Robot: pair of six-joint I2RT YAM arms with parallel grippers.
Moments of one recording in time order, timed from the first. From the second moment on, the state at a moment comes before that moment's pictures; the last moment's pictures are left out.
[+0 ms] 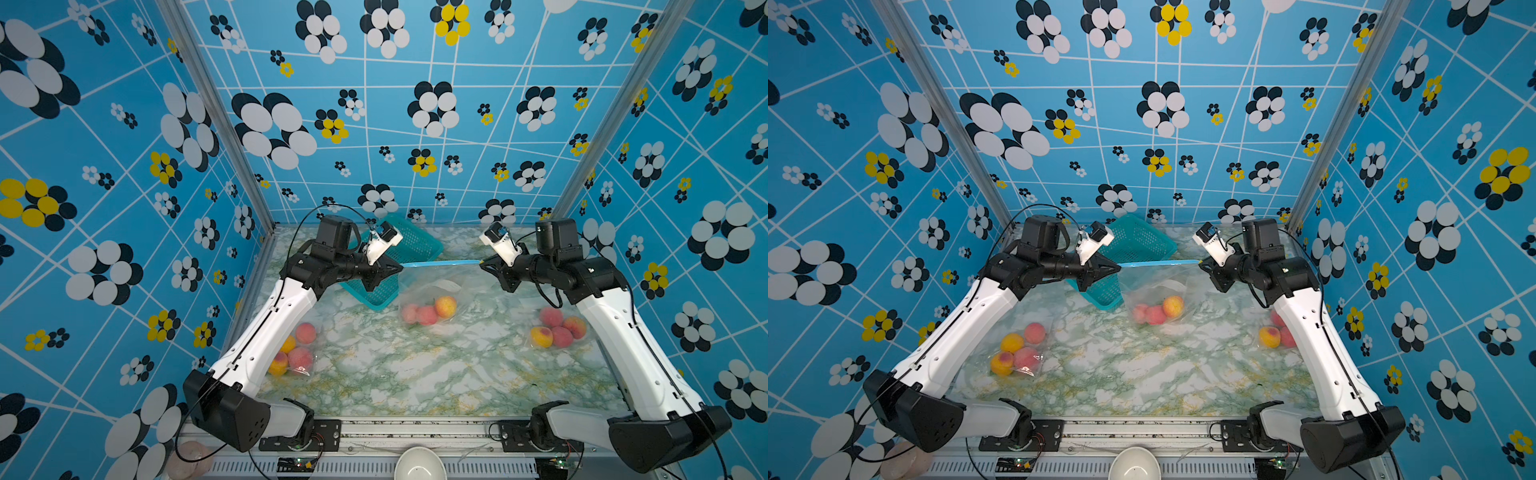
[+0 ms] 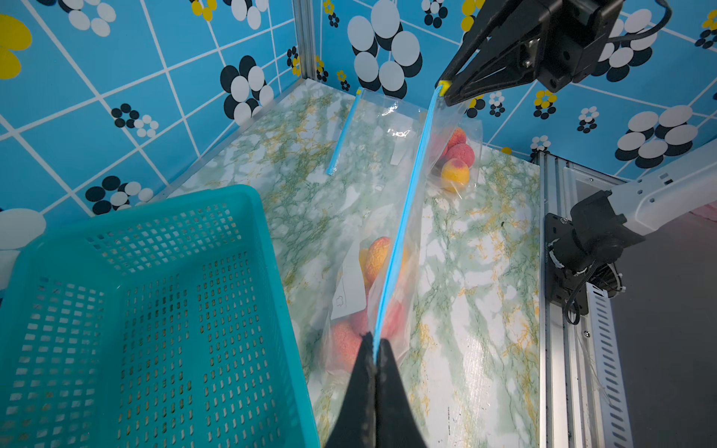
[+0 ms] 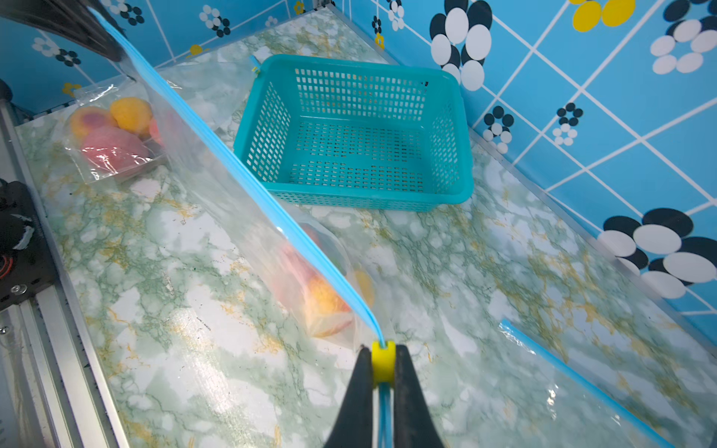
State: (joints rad) left arm -0.39 1.37 1.42 -0.66 0.73 0.33; right arm 0.24 1.25 1.45 -0.93 -0.37 -0.49
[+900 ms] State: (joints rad) left arm -0.56 1.37 1.41 -0.54 0.55 0.11; right arm 0.21 1.12 1.36 -0.74 -0.34 0.64
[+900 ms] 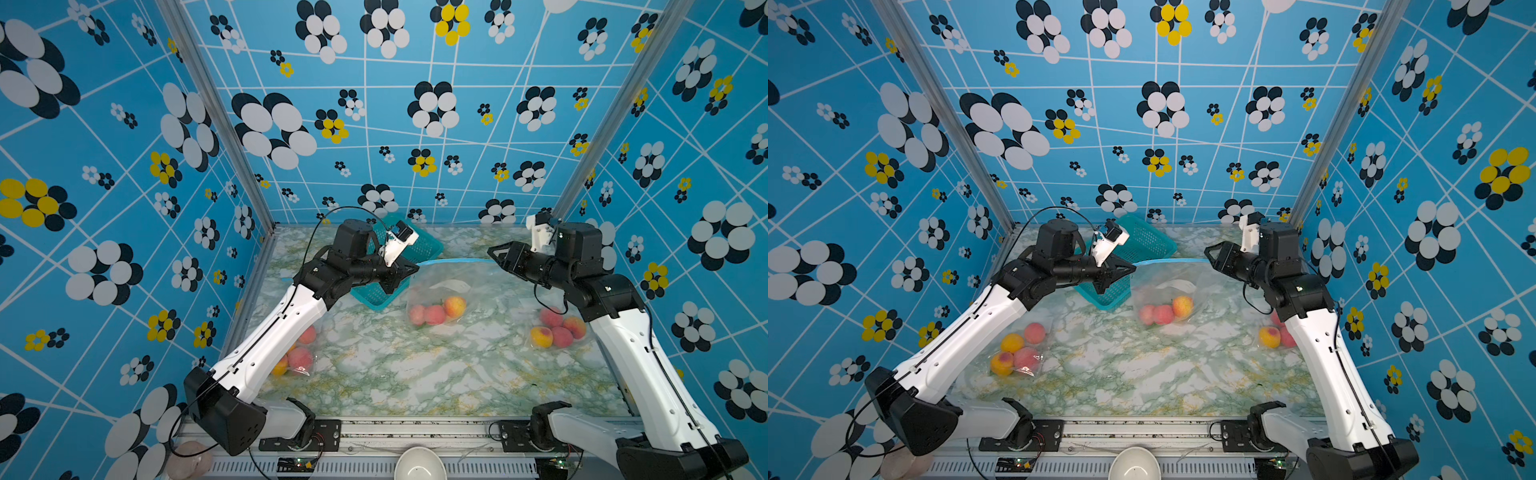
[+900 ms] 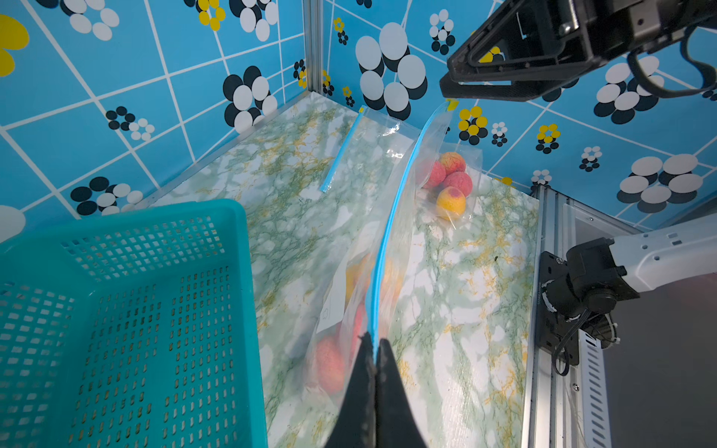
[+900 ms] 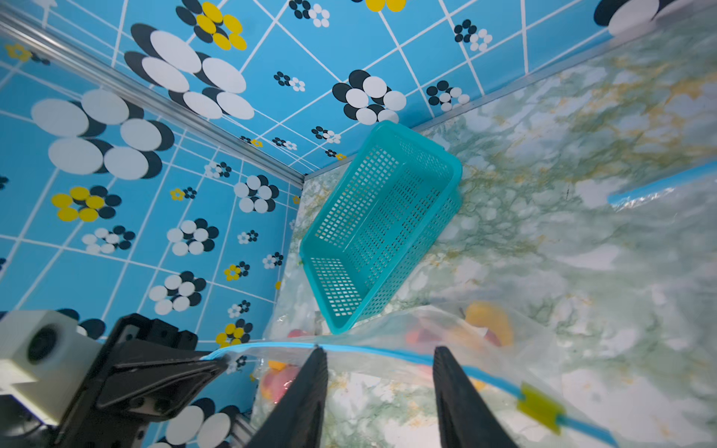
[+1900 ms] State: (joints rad) left arm -0.71 1.42 1.45 -0.53 0.37 0.14; right arm 0.45 1.05 1.07 -0.43 -0.08 1.31
